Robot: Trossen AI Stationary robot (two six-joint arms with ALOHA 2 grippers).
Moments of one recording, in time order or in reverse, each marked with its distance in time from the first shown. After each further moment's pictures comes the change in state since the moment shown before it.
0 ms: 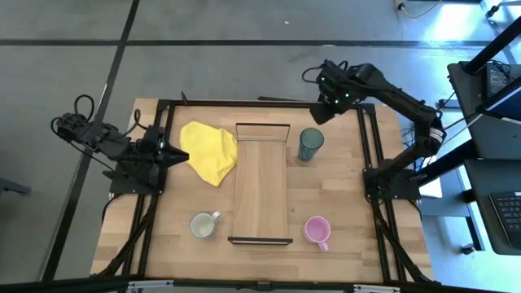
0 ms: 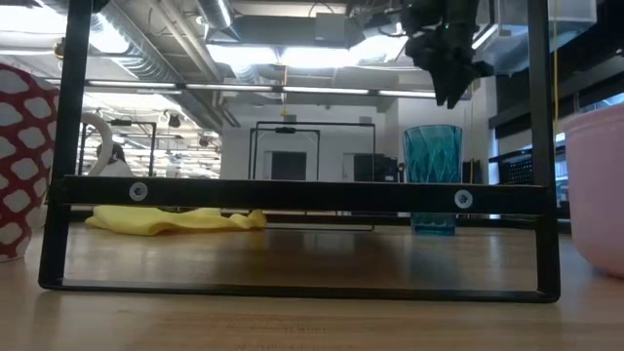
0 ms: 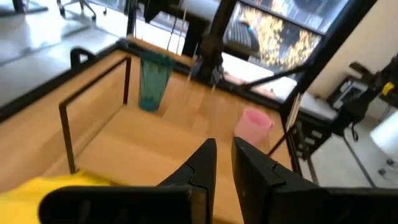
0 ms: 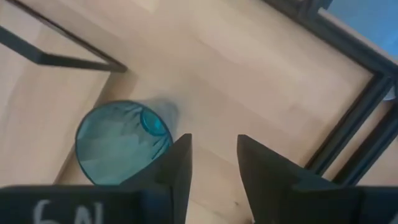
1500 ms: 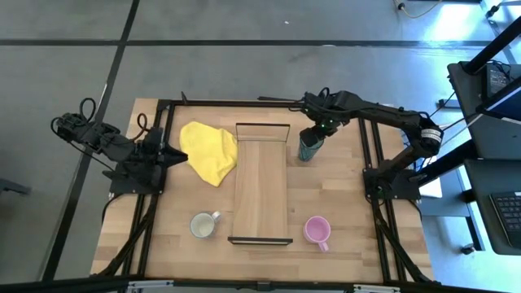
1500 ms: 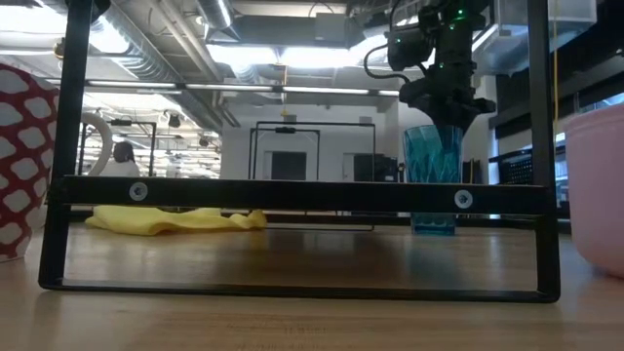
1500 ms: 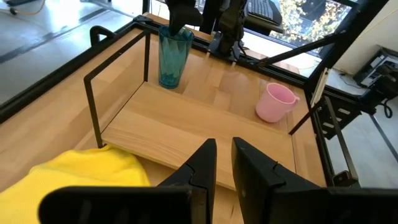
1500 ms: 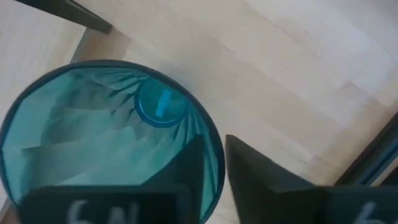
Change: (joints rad) left arm 0.000 0.000 0.000 -0.131 -0.021 -0.025; right arm 0.155 0.006 -0.333 0.239 0.045 0.156
